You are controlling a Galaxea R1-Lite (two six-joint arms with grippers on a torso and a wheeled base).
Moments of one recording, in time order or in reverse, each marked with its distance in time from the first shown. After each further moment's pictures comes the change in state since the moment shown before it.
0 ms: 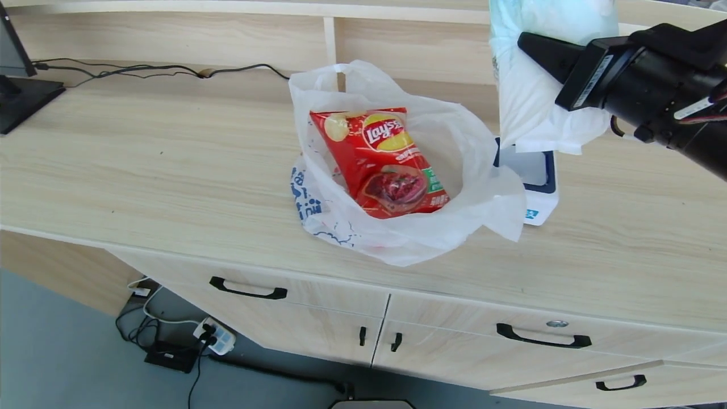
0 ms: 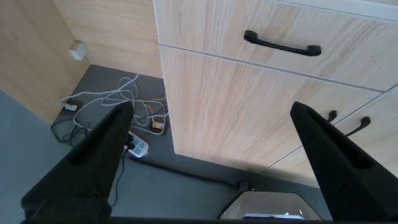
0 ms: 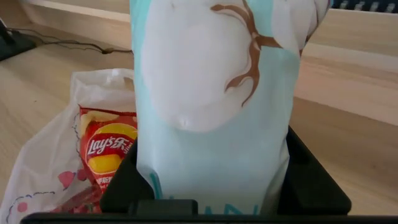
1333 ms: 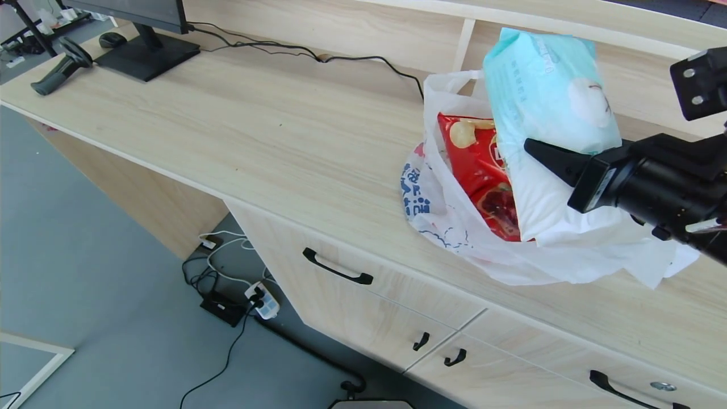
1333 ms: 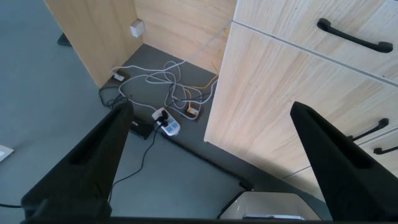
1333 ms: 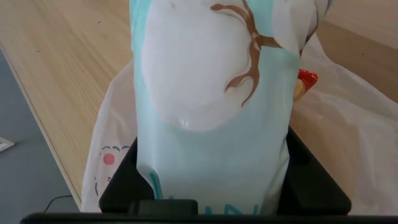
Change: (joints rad) left arm 0.000 0.000 0.000 0.000 0.000 -0.001; right arm -0.011 -0.114 0.336 -0.017 -0.052 -0.006
